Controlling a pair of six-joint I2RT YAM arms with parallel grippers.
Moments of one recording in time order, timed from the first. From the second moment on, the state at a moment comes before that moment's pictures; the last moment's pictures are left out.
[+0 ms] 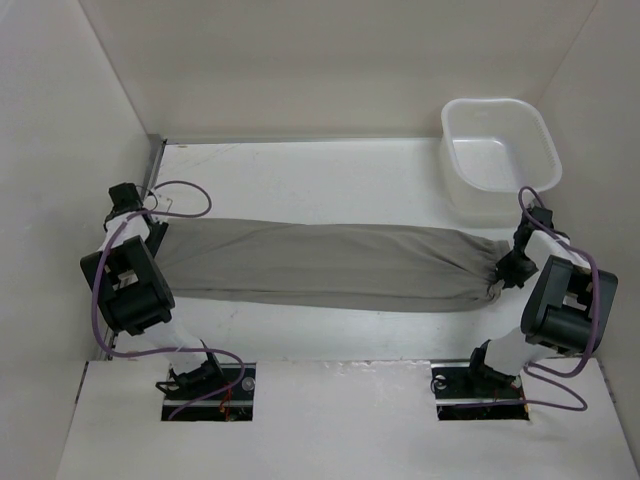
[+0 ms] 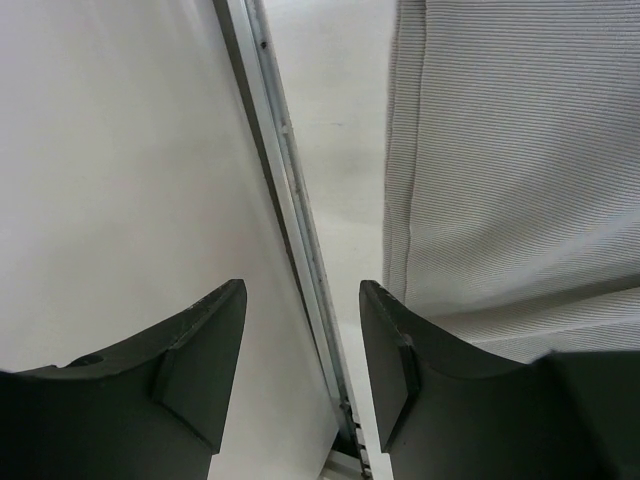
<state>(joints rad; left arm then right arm) 0.46 1.71 1.11 -0.44 -0.18 0.76 -0.40 1.53 0.86 -0.65 0.22 0.55</state>
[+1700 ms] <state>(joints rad) 0.43 1.76 1.06 -0.39 -0.13 0.75 0.78 1.73 1.55 -0.76 0.70 0.39</state>
